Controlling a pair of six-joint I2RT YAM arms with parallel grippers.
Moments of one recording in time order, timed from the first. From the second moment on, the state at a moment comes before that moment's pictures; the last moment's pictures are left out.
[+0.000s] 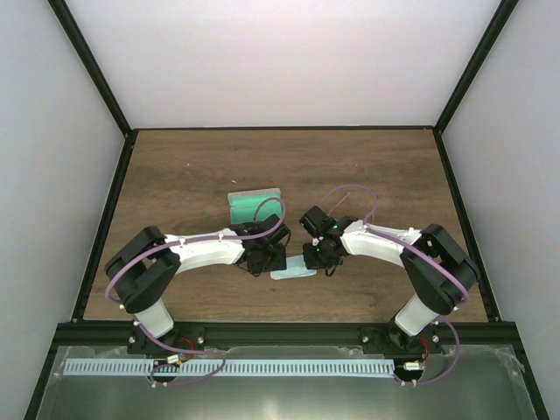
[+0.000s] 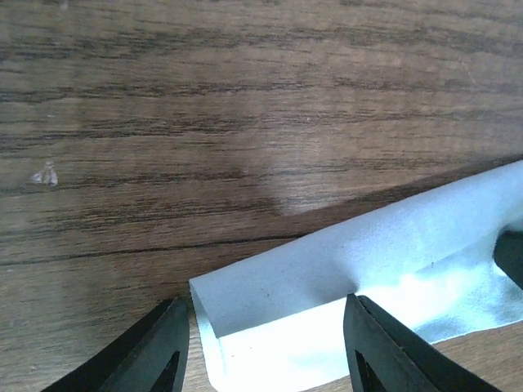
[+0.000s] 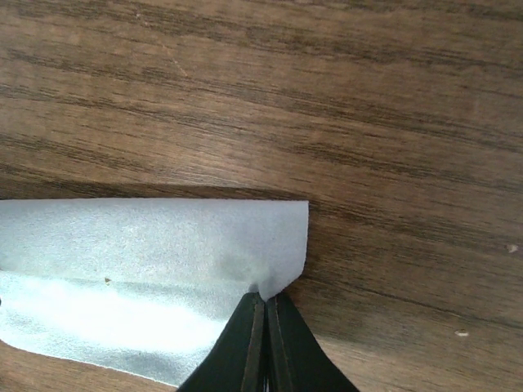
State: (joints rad) left arm -0.91 1.69 0.94 -0.46 0.07 -0.96; right arm 0.74 1.60 0.85 -0.58 -0.10 0.59
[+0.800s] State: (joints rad) left arm -0.94 1.73 0.95 -0.45 0.08 -1.00; right arm 0.74 1.60 0.85 -0.59 -0.10 0.57
